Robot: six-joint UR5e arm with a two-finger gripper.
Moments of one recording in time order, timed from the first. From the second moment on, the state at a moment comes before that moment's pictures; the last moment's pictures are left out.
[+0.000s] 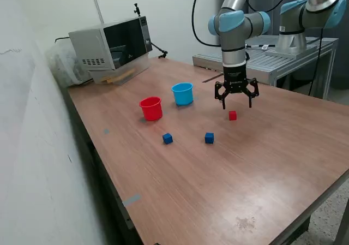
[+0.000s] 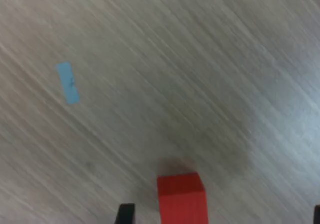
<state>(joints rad) 0.05 -0.99 1.82 -2.45 -1.51 2.44</state>
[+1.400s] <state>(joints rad) 0.04 -0.94 1.80 -2.47 -1.48 2.41</state>
